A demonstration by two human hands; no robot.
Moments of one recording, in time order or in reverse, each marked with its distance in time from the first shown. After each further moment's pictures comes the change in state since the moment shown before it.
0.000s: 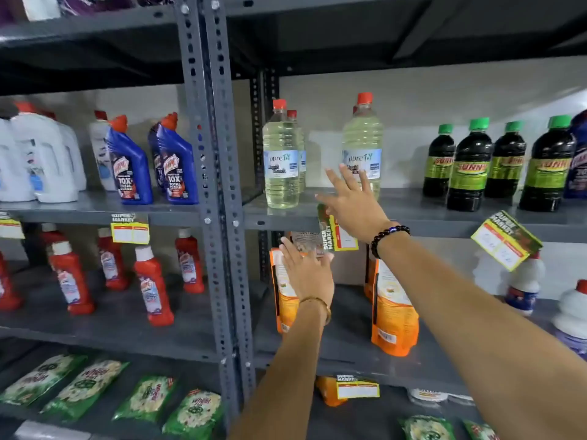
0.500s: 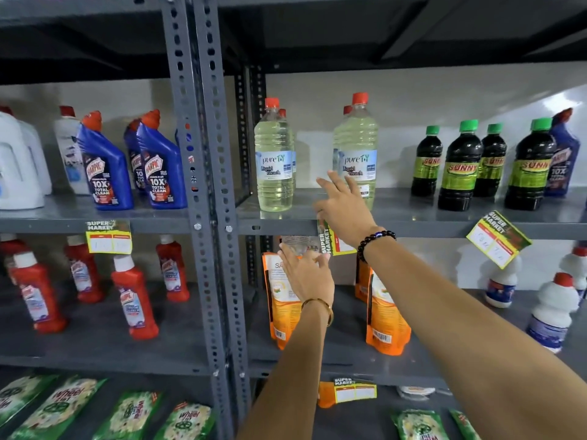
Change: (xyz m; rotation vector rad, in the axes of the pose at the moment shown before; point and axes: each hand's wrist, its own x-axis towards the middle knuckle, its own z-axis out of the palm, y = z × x) left_hand 0.019 -0.010 0.014 -0.224 0.043 -0.039; right_hand 0.015 -0.021 0.002 -0.028 -0.019 0.073
